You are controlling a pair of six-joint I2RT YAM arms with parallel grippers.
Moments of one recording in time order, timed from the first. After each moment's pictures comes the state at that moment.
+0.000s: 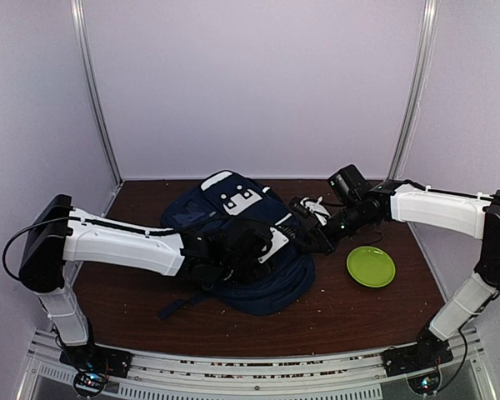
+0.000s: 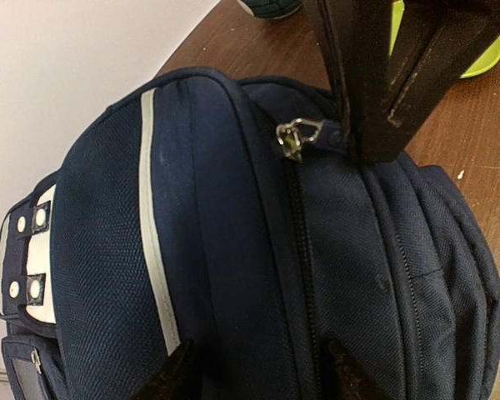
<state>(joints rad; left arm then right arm) -1.18 1.81 1.24 -0.15 -0.47 0.18 0.60 1.56 1.15 -0.58 -0.53 -0.17</state>
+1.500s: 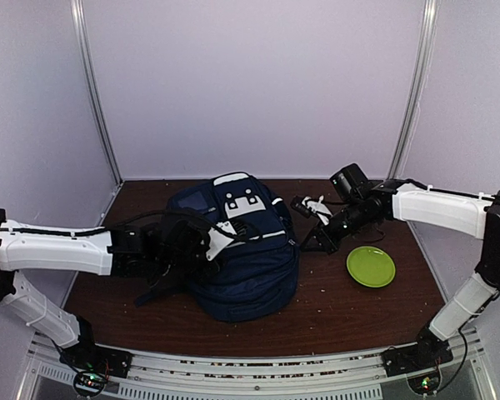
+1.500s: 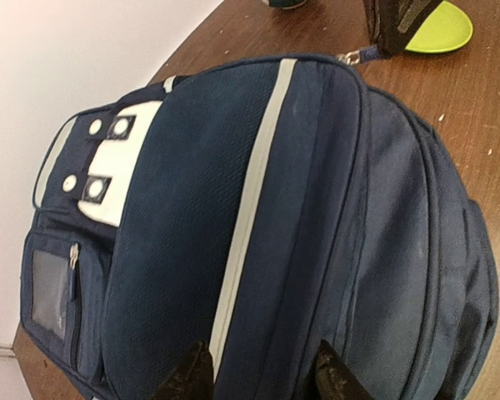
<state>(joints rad) -1.11 1.39 0.94 -0.25 -0.38 0.19 0.58 1.56 1.15 -0.59 -0.53 -0.26</state>
